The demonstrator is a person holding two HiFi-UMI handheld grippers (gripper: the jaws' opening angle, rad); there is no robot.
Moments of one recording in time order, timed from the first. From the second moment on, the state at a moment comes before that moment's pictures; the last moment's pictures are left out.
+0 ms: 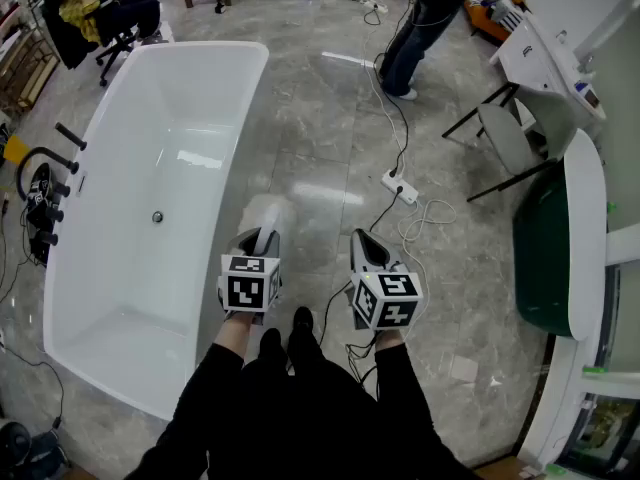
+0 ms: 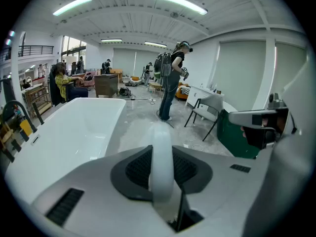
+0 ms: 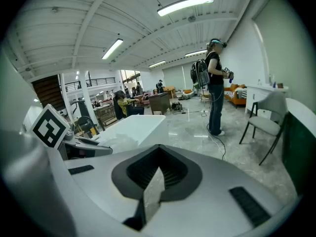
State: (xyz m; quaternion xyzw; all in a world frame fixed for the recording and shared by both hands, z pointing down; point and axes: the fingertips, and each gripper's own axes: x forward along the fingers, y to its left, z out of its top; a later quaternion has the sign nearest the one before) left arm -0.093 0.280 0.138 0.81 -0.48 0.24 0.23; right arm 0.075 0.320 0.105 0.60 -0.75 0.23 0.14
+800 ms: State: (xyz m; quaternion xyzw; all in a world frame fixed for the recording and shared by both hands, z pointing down) left arm -0.064 0.231 0.133 0.81 -0.49 0.24 0.23; right arm 0.114 0.290 0.112 0.59 -0.76 0.23 0.14
